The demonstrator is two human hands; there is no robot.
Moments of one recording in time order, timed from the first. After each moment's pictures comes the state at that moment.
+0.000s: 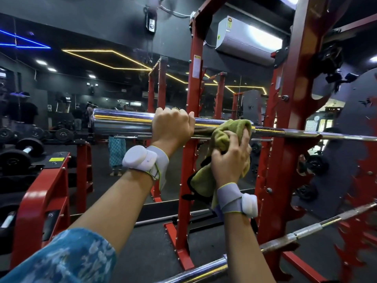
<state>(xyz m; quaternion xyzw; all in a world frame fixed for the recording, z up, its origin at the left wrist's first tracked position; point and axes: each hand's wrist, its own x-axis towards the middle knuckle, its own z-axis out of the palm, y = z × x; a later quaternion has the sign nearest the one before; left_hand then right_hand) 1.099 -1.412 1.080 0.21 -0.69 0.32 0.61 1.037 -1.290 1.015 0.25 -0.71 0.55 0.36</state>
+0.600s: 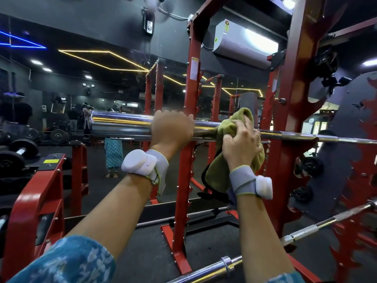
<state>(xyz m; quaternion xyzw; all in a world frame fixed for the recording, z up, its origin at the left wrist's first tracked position) 1.096 -1.412 1.079 0.21 -0.68 0.33 0.62 1.026 -1.271 1.061 0.24 -0.77 0.48 0.35</state>
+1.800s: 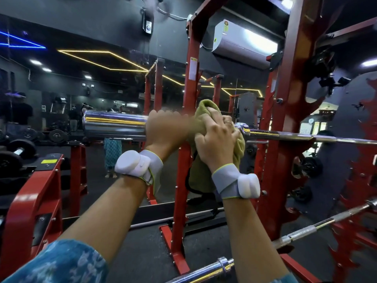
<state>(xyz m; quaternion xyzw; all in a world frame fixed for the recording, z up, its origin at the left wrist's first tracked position) 1.098 -1.410 1.079 0.22 -0.69 0.32 0.62 1.062 -1.284 1.067 0.38 -0.75 0.36 0.40</state>
